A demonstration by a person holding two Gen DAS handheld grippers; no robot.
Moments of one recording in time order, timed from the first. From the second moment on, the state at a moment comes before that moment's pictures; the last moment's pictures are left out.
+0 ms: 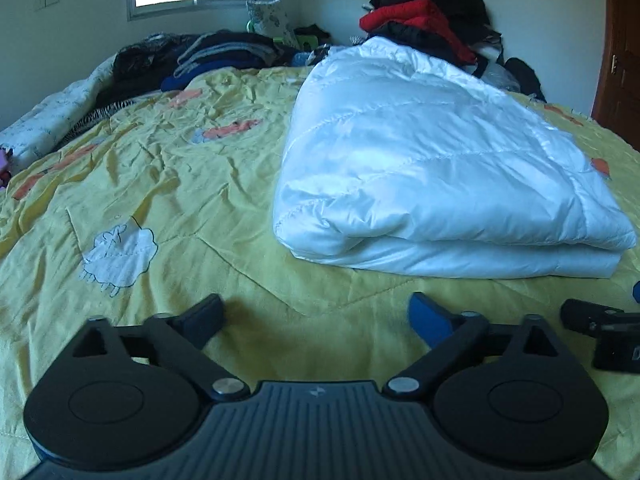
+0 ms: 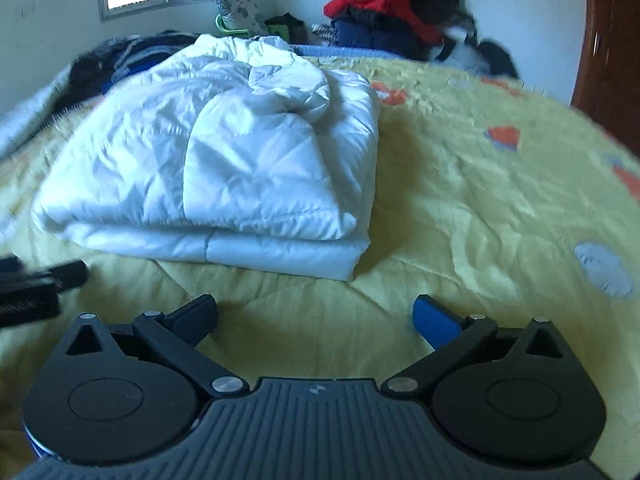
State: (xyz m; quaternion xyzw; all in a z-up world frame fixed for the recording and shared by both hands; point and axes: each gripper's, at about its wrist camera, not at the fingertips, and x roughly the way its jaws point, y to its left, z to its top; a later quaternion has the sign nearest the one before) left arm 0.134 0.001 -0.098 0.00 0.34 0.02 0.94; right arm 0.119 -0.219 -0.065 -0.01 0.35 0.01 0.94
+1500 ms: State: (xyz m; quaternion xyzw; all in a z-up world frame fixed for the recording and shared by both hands) left arm 0.133 0.003 -0.100 0.00 0.34 0.02 0.94; right arm 0.120 -0.224 -0.063 -0.01 0.34 0.01 0.94
